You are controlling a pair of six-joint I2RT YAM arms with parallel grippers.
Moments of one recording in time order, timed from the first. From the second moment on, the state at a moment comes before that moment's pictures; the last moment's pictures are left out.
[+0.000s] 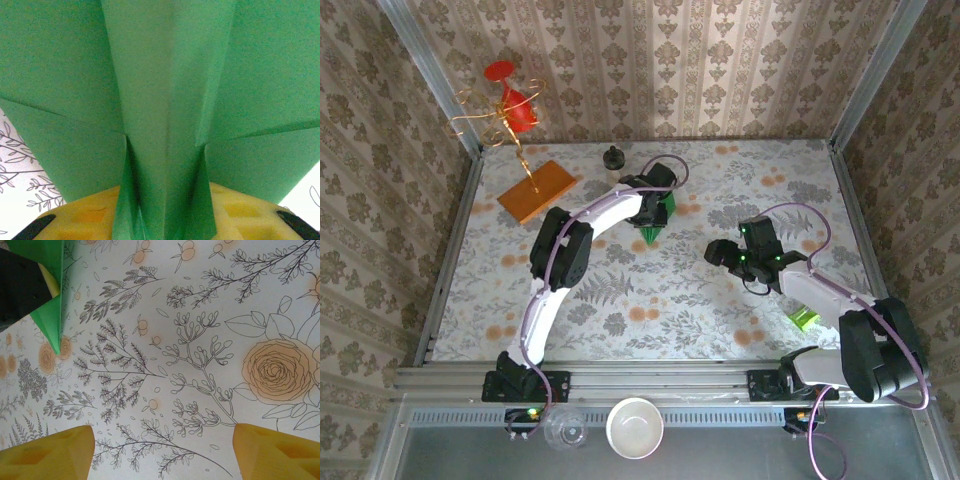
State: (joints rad) left arm -0.69 2.36 1.94 -0.80 -0.11 -0.55; right arm 0.28 1.30 0.63 -0.22 -0.19 0.71
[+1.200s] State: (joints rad) left arm -0.39 1.23 1.00 -0.52 -0.25 -0.53; right arm 0.18 0.97 0.78 -0.38 0.26 0.43
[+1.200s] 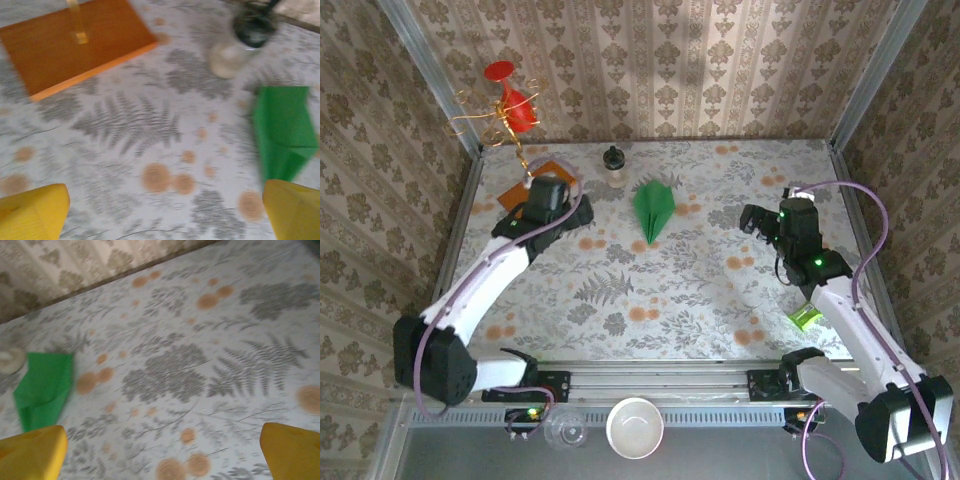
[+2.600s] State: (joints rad) left arm 0.03 1.46 0.39 0.71 0.05 0.02; right arm -0.01 1.50 0.38 0.73 0.14 0.11
